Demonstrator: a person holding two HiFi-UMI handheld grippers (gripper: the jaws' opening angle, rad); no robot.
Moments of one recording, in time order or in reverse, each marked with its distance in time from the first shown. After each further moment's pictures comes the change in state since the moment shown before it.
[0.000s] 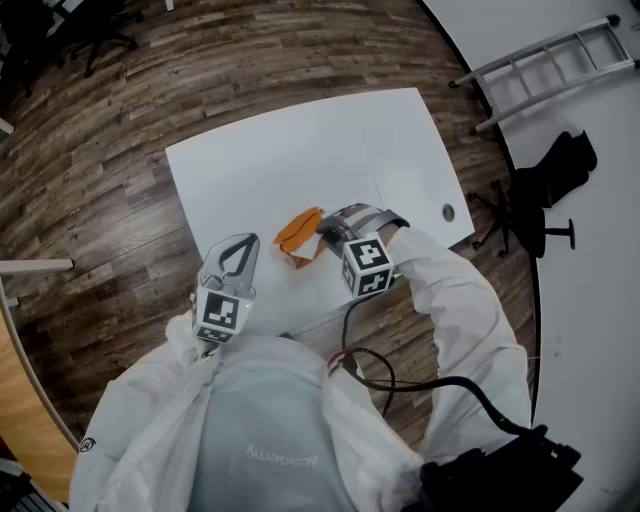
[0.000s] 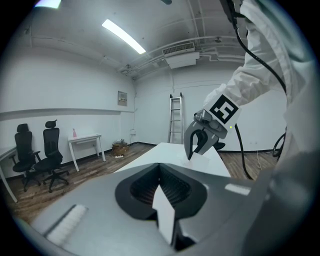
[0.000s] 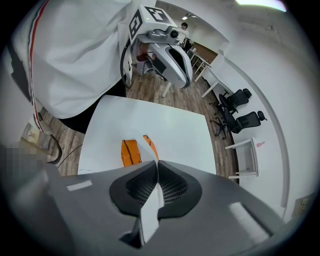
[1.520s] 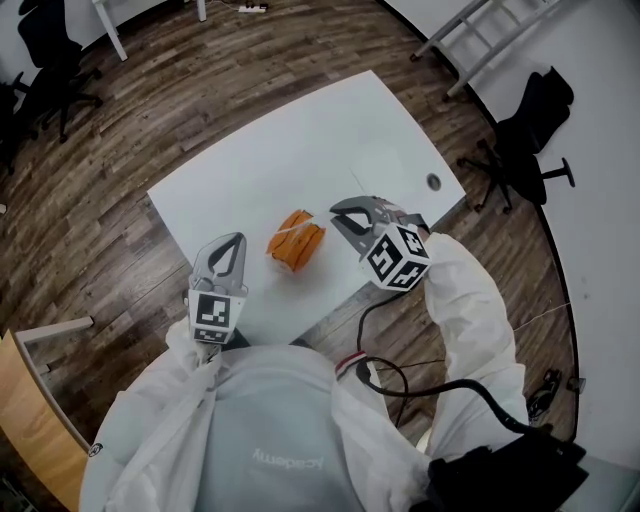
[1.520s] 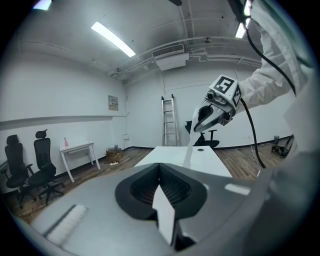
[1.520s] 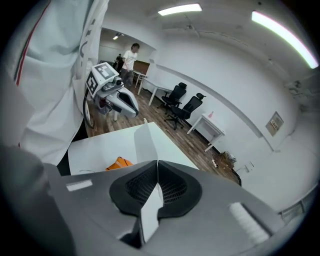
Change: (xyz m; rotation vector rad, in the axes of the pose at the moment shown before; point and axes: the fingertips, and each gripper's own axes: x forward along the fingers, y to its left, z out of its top) left arm 0.014 0.018 0.016 0.098 -0.029 -0.072; right arm -0.096 -0.038 -0.021 0.612 -0.175 -0.363
